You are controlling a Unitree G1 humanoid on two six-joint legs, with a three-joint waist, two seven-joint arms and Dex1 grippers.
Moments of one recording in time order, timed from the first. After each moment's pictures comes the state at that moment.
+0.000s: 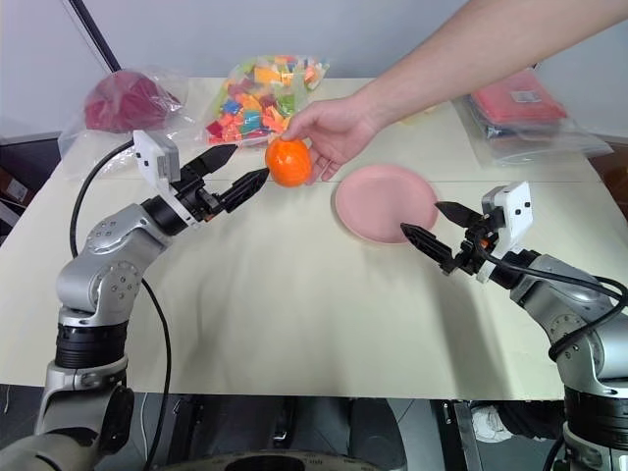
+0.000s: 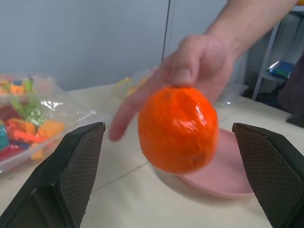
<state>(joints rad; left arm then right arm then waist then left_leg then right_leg) -0.48 0.39 0.11 -0.19 -0.58 0.47 -0.59 -0.09 -0.72 -0.34 -0.36 0.76 0.64 0.64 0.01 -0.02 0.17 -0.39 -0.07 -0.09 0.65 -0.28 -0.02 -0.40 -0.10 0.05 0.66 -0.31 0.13</state>
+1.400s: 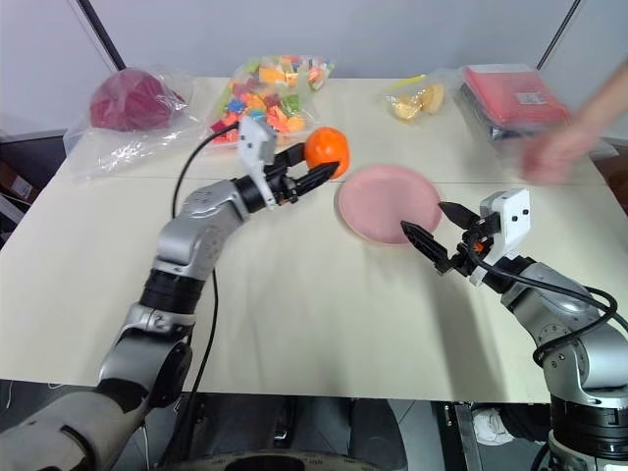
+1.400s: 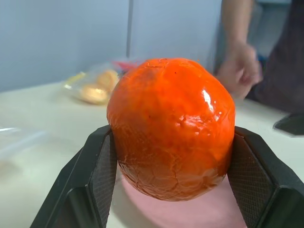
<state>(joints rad) -0.81 0.14 -0.10 0.34 -0.33 0.29 -0.66 -0.07 -0.65 -0.34 -0.38 0.71 0.59 0.58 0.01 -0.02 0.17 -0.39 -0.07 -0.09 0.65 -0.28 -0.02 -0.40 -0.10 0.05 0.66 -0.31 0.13</state>
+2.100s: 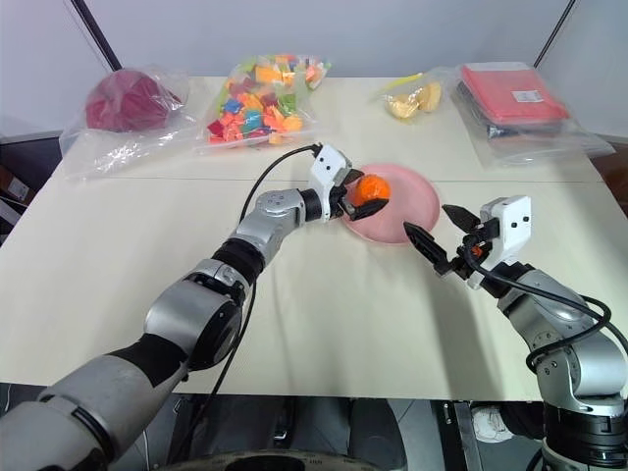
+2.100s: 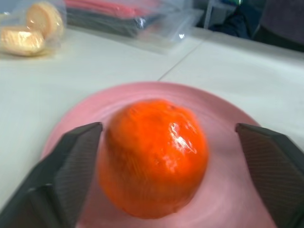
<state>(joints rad) -1.11 -0.06 -0.10 1.13 -0.13 -0.10 -0.71 -0.04 -0.60 -0.34 -0.40 0.68 0.56 0.54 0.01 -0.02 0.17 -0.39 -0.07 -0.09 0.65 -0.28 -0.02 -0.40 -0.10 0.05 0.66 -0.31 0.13</state>
